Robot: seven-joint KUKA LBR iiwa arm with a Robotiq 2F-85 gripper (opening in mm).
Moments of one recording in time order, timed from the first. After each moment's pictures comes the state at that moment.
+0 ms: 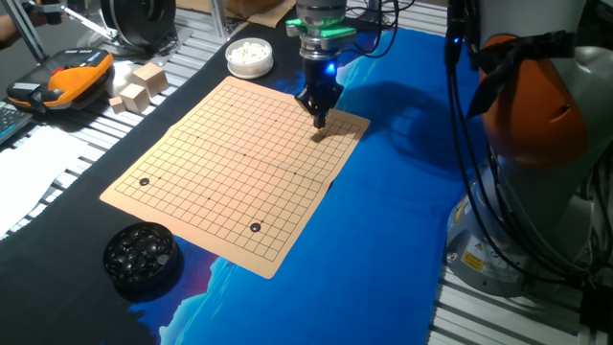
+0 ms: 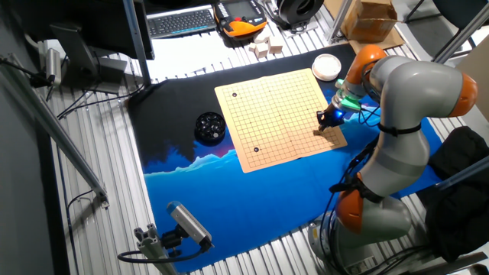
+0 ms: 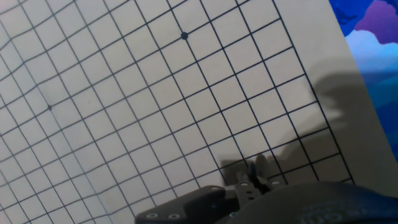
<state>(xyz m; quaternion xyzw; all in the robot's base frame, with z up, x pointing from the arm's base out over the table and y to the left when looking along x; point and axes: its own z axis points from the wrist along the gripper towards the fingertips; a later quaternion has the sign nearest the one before) 0.438 -0.143 0.047 -0.22 -0.97 -0.12 0.07</state>
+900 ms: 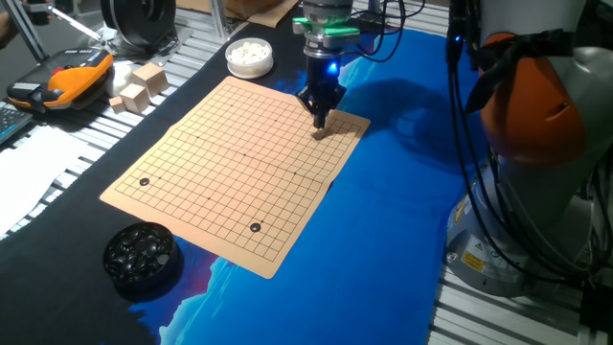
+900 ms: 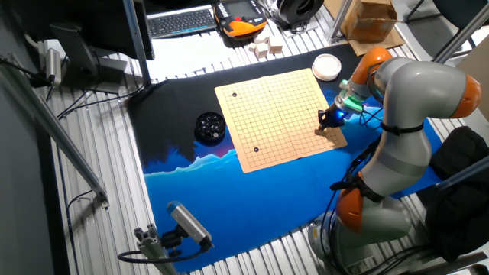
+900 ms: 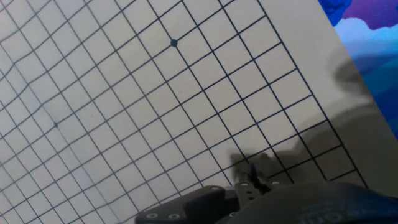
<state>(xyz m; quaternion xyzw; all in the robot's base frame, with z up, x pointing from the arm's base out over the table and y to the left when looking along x) 0.438 -0.143 0.047 -0.27 -0.95 -0.14 0.07</state>
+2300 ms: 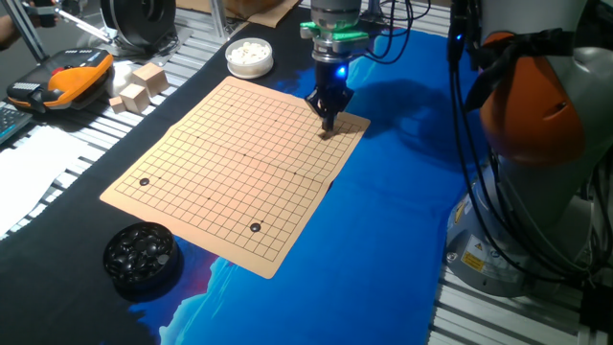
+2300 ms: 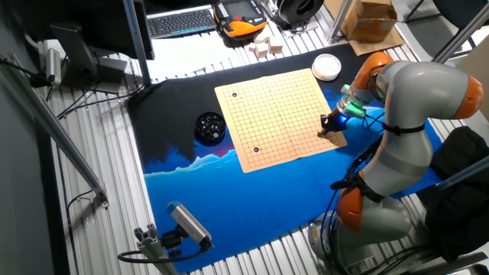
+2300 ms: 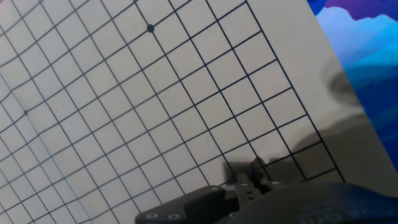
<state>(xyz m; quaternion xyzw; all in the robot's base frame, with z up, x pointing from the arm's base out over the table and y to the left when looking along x) 0.422 -0.152 0.031 -0.25 -0.96 -0.13 0.06</state>
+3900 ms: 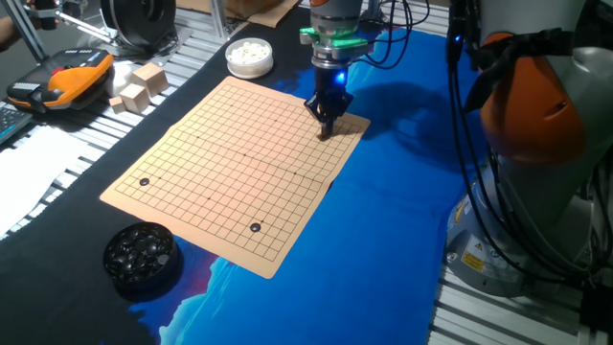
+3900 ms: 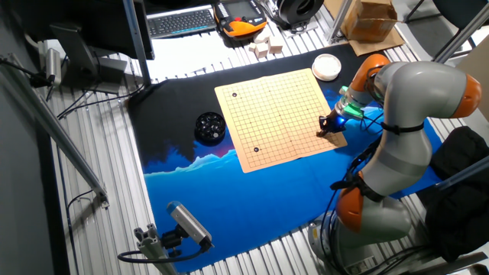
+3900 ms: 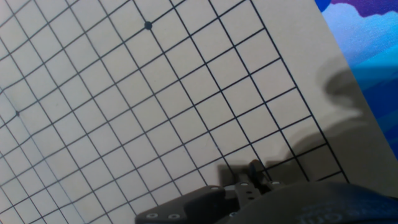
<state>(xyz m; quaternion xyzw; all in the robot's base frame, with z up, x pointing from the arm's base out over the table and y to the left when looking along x) 0.422 -0.150 0.024 -0.25 -0.96 -0.13 0.06</state>
